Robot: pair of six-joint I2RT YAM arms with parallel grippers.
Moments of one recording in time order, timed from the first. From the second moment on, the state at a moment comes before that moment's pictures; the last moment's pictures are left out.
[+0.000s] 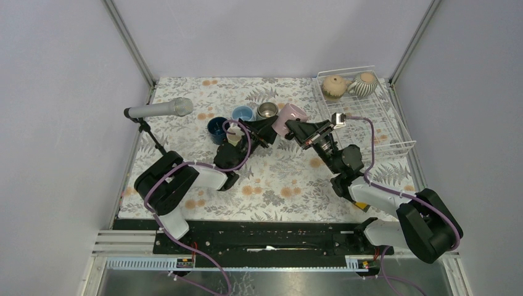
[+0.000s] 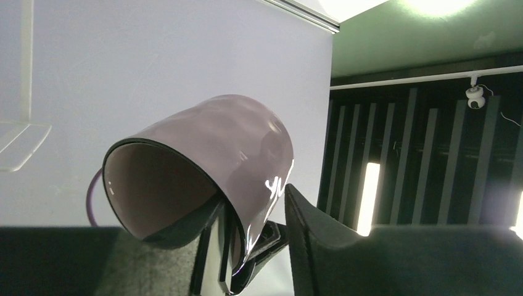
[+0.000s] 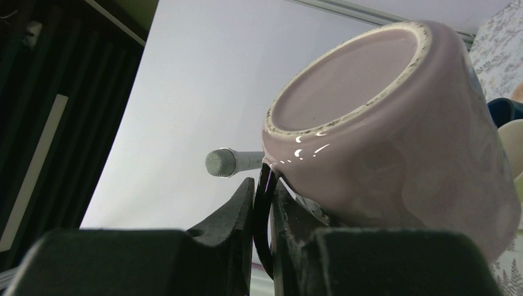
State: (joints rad) left arm -0.72 1.71 0.63 1.44 0.00 -2.09; right arm 0.58 1.25 0.45 1.19 -0.11 1.49
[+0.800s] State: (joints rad) left arm -0.74 1.70 0.67 1.43 -0.07 -2.08; right arm 0.58 1.17 0.43 1.10 -0.09 1.46
